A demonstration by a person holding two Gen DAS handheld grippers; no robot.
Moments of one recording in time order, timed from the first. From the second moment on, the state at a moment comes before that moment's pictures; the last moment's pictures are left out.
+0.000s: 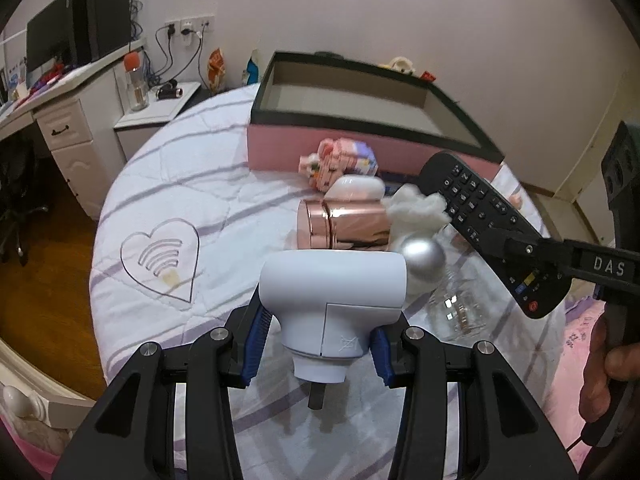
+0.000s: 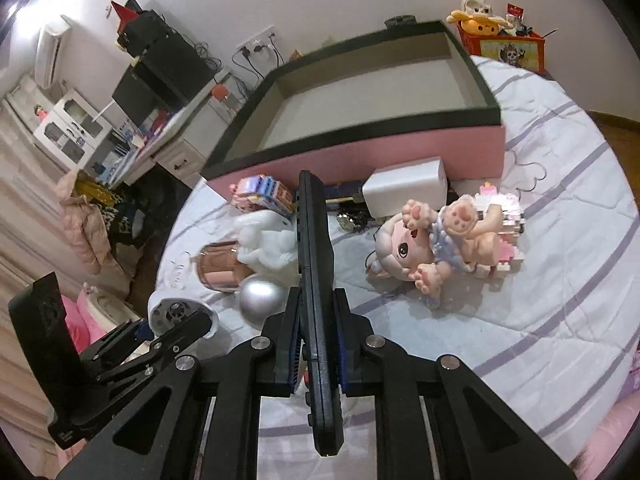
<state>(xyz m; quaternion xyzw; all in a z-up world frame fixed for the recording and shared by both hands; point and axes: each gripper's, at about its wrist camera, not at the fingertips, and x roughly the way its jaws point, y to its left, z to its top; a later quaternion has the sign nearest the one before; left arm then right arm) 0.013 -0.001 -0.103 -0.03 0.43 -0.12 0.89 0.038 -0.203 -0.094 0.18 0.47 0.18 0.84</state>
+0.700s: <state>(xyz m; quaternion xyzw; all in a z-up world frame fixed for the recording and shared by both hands) 0.095 -0.006 0.000 -0.03 0.35 -0.12 0.93 0.082 -0.219 -0.004 0.16 0.39 0.17 0.89</state>
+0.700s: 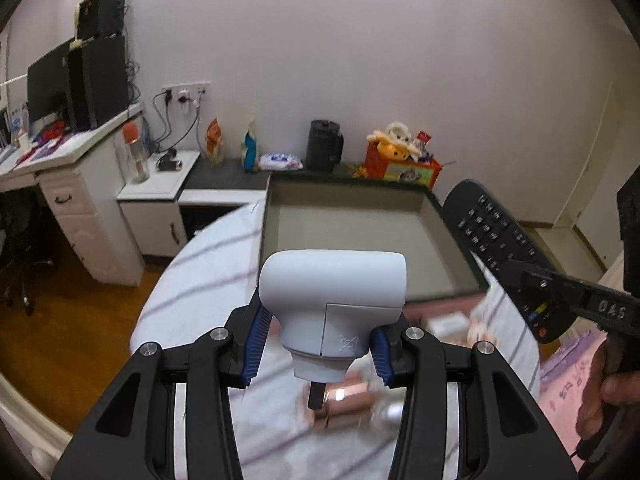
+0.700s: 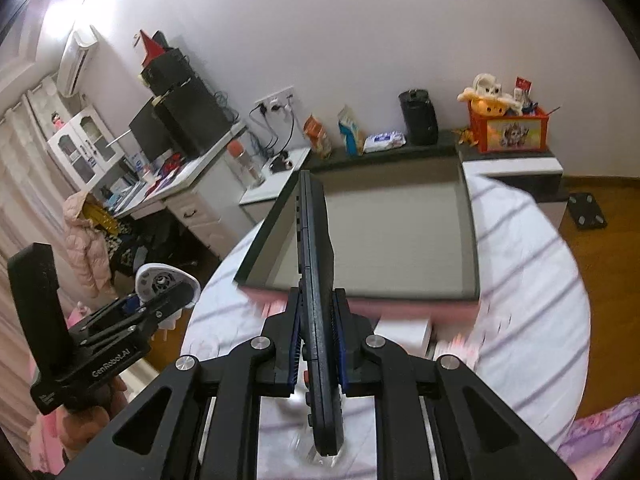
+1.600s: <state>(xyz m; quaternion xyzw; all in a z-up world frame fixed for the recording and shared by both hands) 0.314 -0.086 -0.086 0.02 0.47 -0.12 0.88 0.265 -0.242 -0.088 0.12 0.49 0.06 0.86</state>
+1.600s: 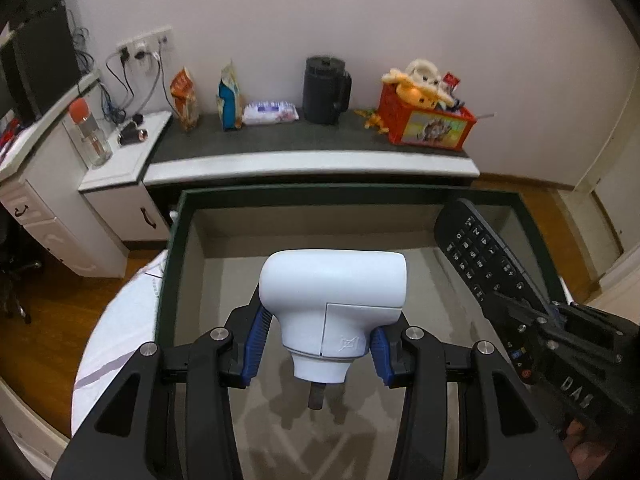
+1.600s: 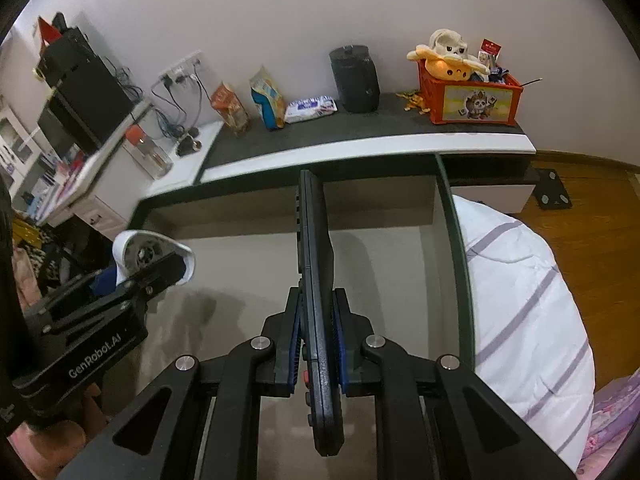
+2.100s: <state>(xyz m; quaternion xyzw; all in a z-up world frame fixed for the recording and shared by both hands) 0.288 -0.073 -0.050 0.05 0.42 -0.07 0.90 0.247 -0.215 -0.072 0.07 0.48 0.05 0.88</state>
